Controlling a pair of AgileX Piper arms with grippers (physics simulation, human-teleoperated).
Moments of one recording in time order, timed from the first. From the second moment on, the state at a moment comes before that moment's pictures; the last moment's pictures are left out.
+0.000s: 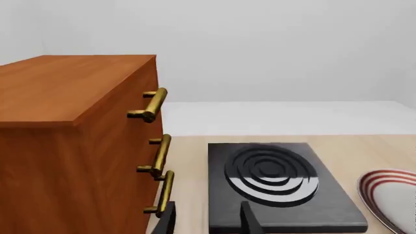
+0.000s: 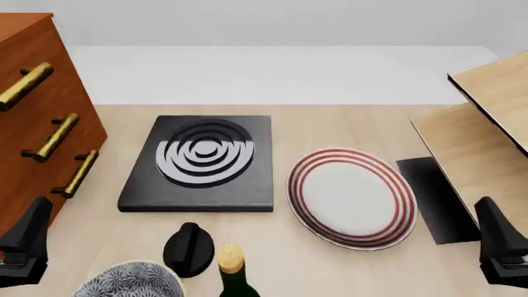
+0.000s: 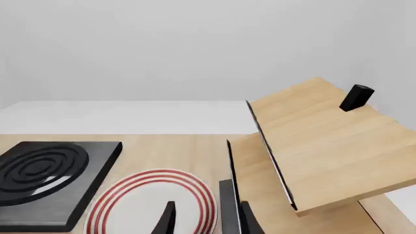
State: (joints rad) left arm -0.01 0.00 -0.01 0.00 0.01; right arm 0.00 0.00 0.00 0.00 0.00
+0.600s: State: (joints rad) left arm -0.11 0.02 -0.29 0.41 0.08; right arm 0.00 0.01 0.00 0.00 0.00
